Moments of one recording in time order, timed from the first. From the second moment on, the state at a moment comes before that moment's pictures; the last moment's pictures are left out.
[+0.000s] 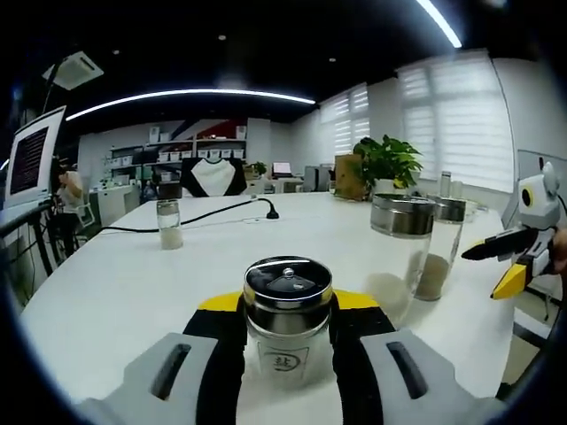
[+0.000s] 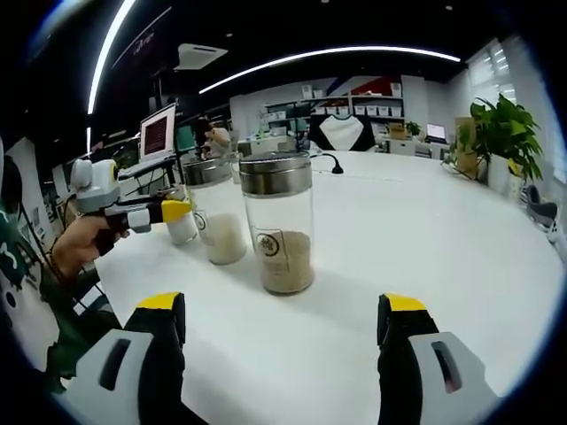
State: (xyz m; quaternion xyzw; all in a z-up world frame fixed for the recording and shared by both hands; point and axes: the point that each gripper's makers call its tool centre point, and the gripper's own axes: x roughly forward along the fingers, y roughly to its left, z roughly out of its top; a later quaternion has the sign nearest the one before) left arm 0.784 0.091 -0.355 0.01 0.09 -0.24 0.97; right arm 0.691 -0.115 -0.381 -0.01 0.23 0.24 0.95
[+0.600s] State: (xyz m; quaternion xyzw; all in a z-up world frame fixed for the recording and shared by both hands) left arm 0.777 0.095 -0.351 -0.03 0.08 -0.23 0.97; right arm 0.691 -0.115 -0.382 -0.01 0.23 0.23 0.95
